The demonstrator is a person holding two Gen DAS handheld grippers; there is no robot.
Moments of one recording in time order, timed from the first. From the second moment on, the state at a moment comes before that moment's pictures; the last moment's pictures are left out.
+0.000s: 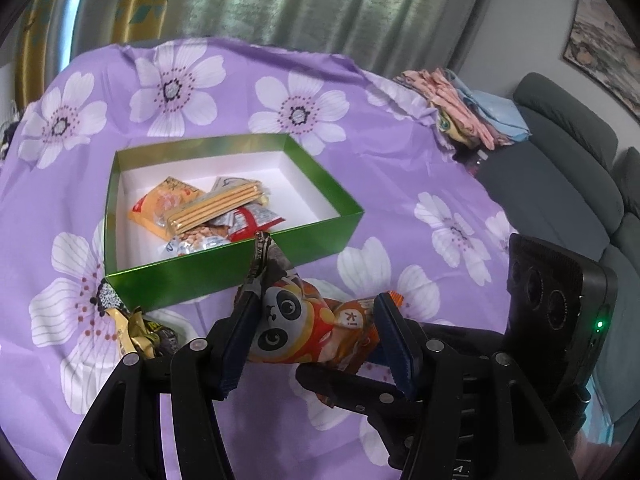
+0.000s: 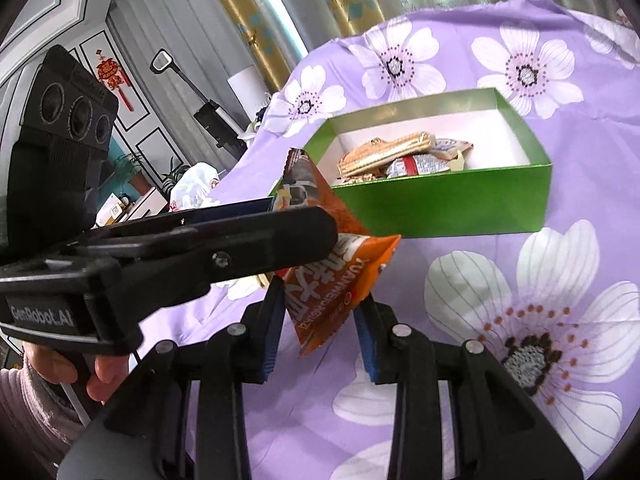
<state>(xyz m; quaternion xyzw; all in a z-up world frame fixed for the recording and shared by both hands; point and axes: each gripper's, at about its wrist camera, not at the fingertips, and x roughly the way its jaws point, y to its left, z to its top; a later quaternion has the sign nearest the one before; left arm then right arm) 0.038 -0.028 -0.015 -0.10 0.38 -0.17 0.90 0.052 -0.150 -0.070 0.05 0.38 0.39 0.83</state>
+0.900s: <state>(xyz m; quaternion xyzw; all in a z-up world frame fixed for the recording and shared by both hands) 0.036 -0.039 0.028 -0.07 0.33 -0.15 0.93 0.056 -0.160 -0.029 0.03 0.32 0.40 0.86</state>
